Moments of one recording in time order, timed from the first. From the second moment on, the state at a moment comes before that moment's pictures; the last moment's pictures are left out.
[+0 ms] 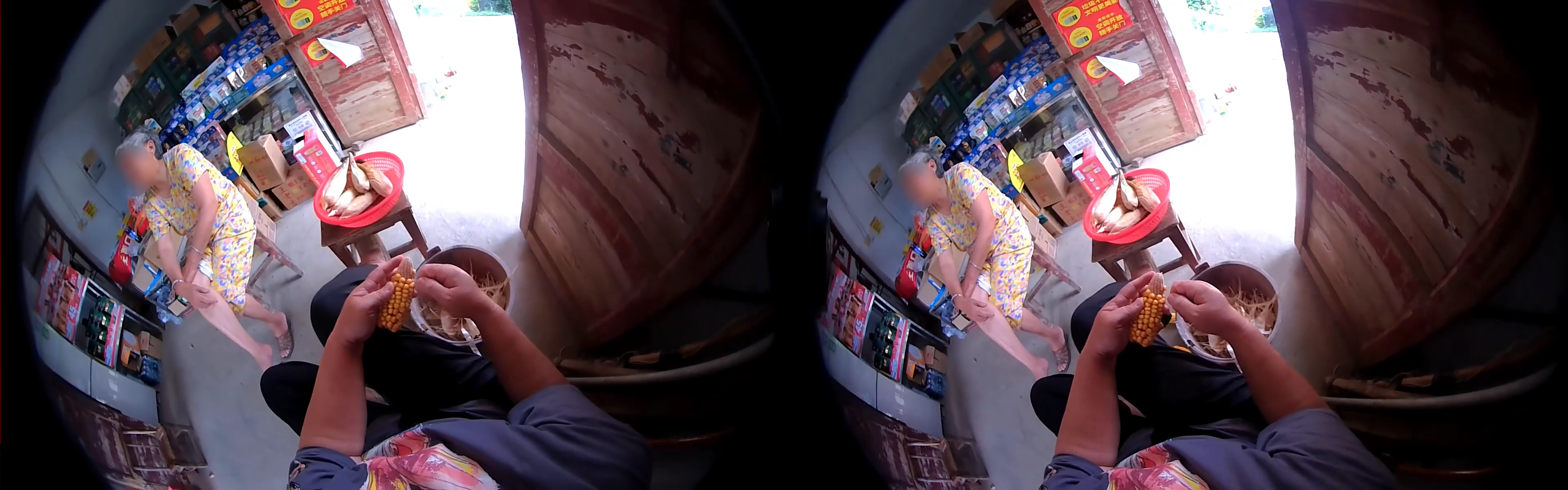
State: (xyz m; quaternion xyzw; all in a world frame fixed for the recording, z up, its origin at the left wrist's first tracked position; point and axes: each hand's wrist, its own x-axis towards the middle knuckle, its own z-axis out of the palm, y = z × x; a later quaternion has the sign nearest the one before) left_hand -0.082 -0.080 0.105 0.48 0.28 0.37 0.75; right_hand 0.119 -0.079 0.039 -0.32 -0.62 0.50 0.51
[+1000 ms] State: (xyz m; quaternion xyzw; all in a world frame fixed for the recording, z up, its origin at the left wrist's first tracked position) left_hand -0.071 -0.079 0.110 0.46 0.36 0.42 0.70; right_hand 0.135 -0.069 0.029 -0.43 -0.60 0.42 0.52
